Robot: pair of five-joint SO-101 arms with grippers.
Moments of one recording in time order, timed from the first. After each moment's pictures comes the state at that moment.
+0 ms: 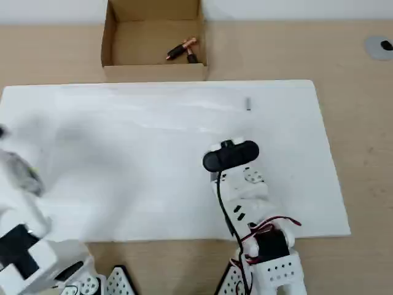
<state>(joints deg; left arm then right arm) -43.3 -7.6 37.2 69.7 -18.7 -18.6 -103.3 96.9 48.2 -1.3</state>
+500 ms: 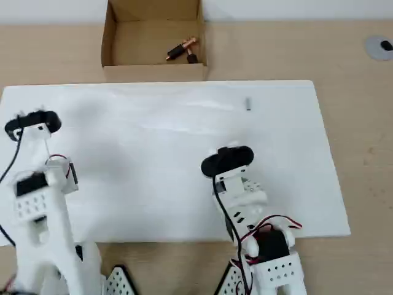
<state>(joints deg) -25.3 -48.8 66.4 46.5 -17.5 -18.6 -103.3 96.9 61.9 -1.3</state>
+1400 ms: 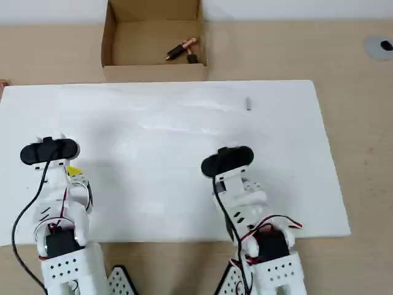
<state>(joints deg) -20.7 -97.7 96.9 45.4 -17.6 -18.6 -103.3 96.9 61.9 -1.3</state>
